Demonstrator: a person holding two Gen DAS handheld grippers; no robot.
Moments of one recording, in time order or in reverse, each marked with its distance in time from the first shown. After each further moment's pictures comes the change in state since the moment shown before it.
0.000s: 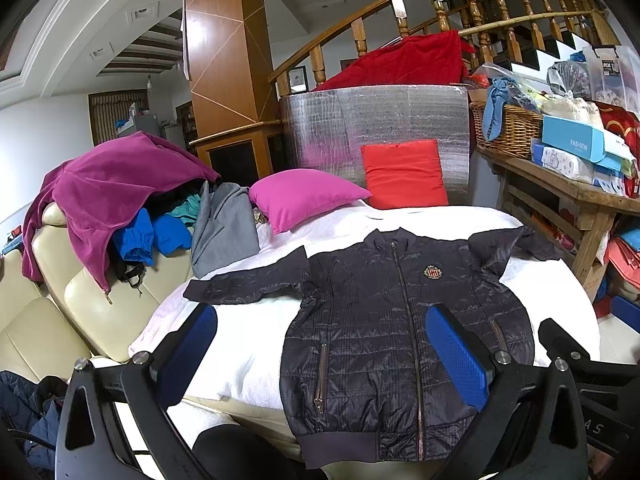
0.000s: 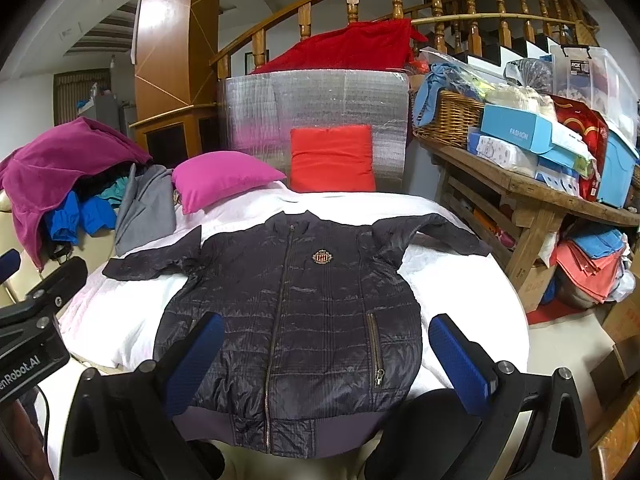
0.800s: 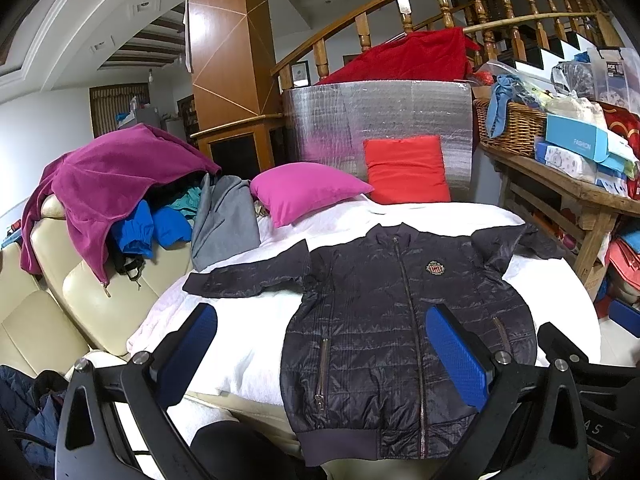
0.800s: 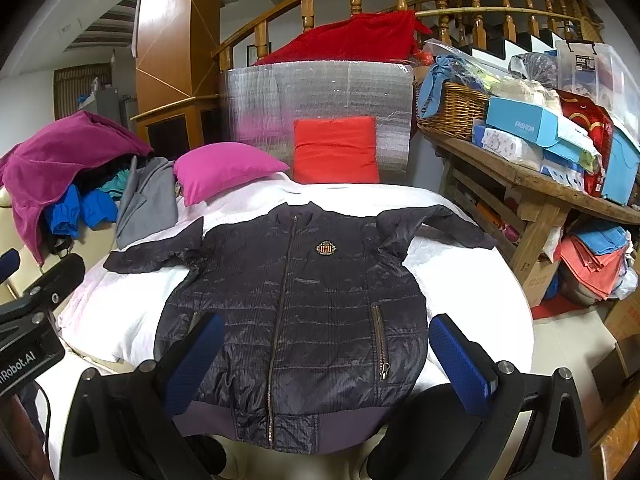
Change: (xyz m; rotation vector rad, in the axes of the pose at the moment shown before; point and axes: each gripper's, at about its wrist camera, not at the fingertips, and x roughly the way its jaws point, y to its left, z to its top) left arm 0.008 0.004 -0.004 -0.015 0.023 -0.001; right arm 0.010 0.004 -0.004 -0.004 0.033 0.011
